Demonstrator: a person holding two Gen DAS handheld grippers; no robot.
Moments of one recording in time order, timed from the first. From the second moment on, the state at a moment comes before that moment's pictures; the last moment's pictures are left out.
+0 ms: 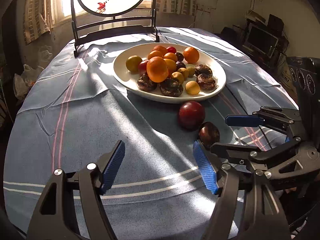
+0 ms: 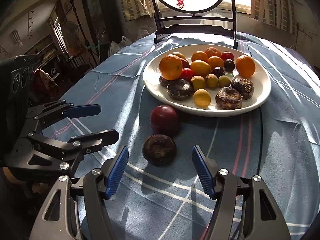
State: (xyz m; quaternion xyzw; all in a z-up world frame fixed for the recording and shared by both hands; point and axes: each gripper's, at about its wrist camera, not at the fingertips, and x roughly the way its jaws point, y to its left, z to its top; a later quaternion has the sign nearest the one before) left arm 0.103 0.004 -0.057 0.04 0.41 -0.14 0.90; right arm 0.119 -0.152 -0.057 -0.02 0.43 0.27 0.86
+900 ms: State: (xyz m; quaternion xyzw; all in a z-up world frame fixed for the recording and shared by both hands) left arm 0.152 -0.068 -0.075 0.04 0.45 -0.16 0.88; right arm 0.097 -0.279 -0.054 0.11 0.38 0.19 0.90
